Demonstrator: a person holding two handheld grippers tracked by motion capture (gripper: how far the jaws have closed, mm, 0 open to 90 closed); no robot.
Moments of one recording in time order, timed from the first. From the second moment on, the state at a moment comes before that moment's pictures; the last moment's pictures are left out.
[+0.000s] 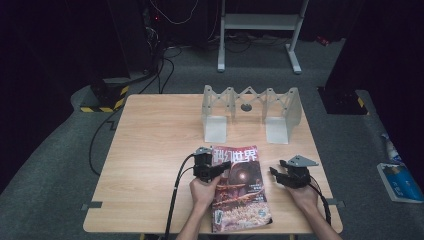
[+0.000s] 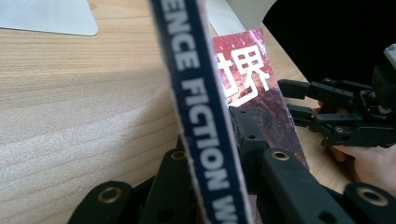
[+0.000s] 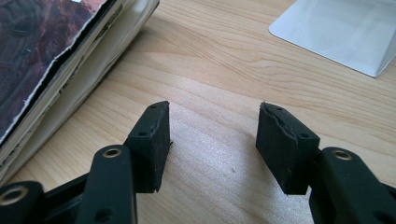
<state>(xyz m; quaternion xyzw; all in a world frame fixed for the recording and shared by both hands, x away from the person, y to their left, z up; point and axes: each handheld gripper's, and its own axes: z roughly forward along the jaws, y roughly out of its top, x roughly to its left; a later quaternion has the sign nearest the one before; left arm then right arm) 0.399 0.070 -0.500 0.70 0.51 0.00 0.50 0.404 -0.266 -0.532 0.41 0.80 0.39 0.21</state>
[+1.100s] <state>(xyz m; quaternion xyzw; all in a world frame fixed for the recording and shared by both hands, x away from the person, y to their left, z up) 0.391 0.078 -0.473 0.69 0.49 0.01 0.53 0.403 -0.265 -0.532 0.41 0.80 0.39 0.21</state>
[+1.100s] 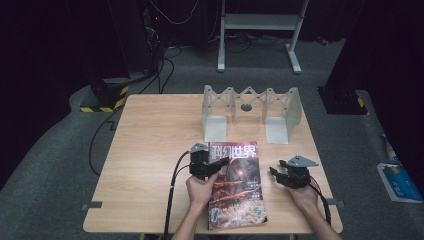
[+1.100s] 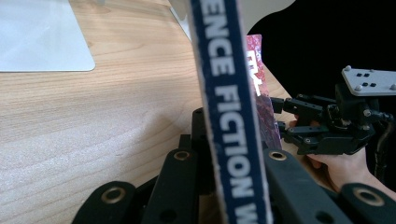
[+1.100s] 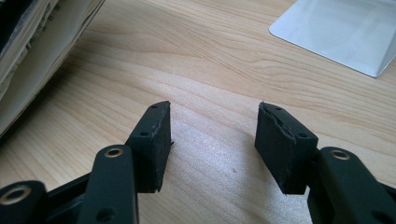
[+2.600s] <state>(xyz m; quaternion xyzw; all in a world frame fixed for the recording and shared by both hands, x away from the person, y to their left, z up) 0.395 0.071 -0.421 0.71 0.45 0.03 0.54 0.402 -0.265 -0.532 0.40 0.80 0.39 0.21</state>
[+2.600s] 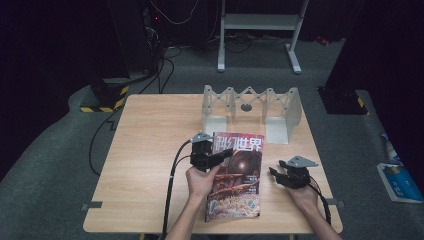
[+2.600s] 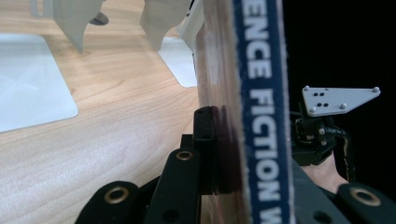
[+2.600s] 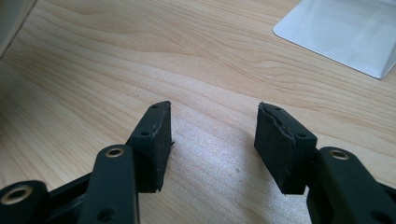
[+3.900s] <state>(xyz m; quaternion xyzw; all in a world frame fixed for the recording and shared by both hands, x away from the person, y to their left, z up) 0.409 0.058 -0.353 0.75 0.41 0.07 0.51 0.401 -0.266 -0.531 0.41 0.80 0.38 0.22</state>
